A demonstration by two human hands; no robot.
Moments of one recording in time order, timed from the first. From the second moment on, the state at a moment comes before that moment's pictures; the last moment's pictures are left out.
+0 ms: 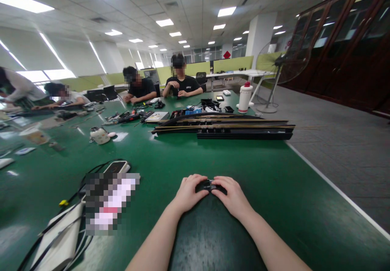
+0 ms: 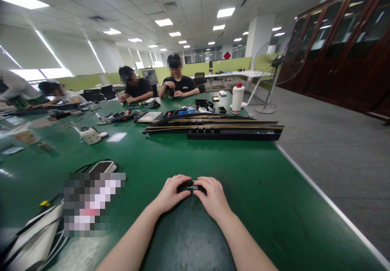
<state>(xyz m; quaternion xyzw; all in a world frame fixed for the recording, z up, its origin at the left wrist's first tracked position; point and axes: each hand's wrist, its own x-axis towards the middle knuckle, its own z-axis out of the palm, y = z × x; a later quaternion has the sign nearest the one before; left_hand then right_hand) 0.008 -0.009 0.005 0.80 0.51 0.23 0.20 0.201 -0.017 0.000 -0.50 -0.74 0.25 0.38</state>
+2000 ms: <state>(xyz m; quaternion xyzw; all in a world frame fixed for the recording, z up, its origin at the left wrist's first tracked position) 0.009 -0.007 0.001 0.79 0.53 0.24 0.20 0.202 -0.015 0.002 -0.55 -0.72 0.25 0.34</state>
